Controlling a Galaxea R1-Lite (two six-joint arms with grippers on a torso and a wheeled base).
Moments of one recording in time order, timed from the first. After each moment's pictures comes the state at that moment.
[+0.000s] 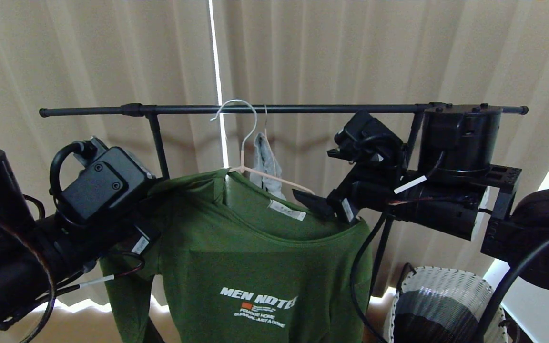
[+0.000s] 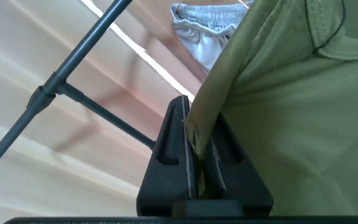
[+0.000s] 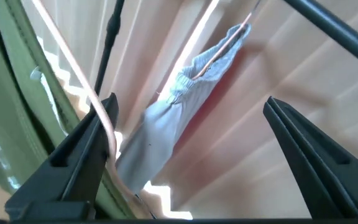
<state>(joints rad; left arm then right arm) -0.47 1.36 -0.55 -0.69 0.10 0.70 0.65 1.74 -1.02 -0.50 0.04 -0.35</state>
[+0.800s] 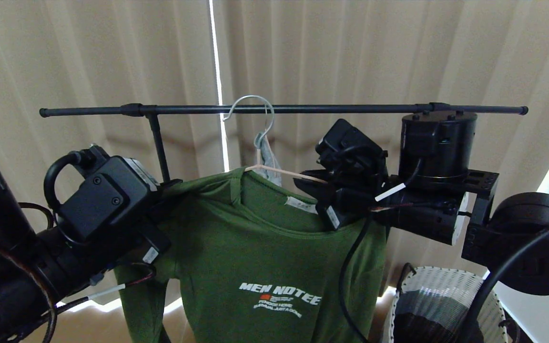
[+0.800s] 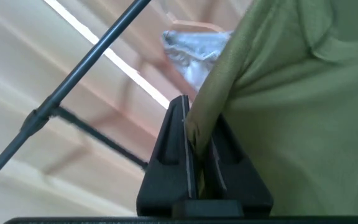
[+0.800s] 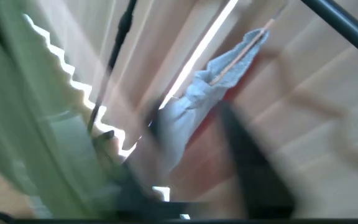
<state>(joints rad) -0.54 1.36 -0.49 -0.81 0.10 0.70 0.69 1.78 -1.04 -0.50 0.03 -0.37</state>
